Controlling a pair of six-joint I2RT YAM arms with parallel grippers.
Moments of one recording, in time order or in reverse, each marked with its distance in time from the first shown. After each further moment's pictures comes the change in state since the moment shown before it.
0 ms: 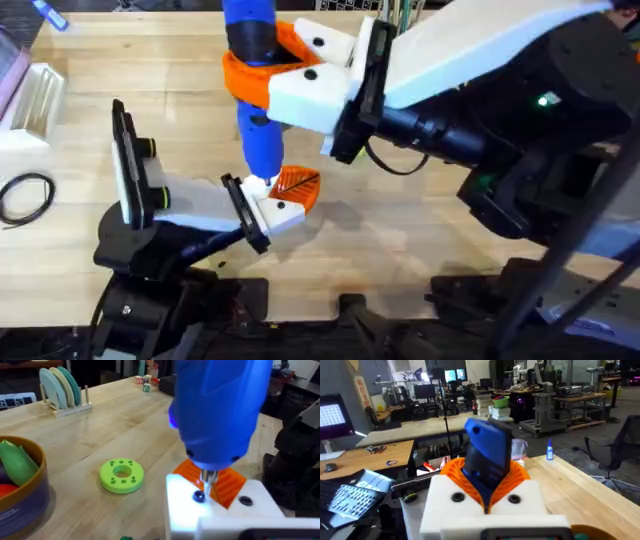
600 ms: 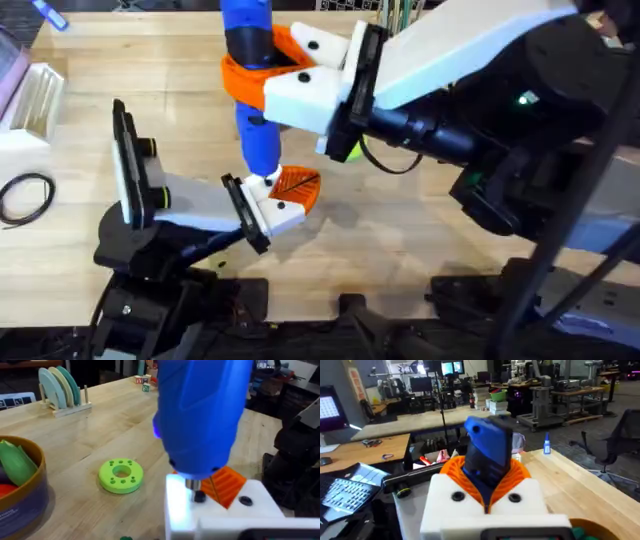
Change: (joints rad) left arm 0.000 0.000 0.000 0.000 0.000 0.000; right arm 0.000 0.029 0.000 0.008 0.004 -0.026
